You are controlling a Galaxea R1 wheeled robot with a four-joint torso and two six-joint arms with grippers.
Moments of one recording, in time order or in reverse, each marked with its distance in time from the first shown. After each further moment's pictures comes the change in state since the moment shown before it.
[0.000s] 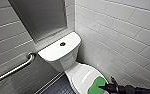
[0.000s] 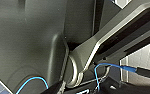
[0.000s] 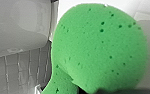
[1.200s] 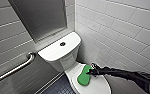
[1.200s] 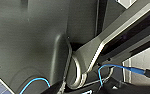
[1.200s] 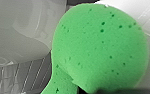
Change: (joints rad) left arm -0.003 0.021 -0.039 0.000 0.000 0.000; right arm 0.221 0.469 -0.602 -0.063 -0.259 0.008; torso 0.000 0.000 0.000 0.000
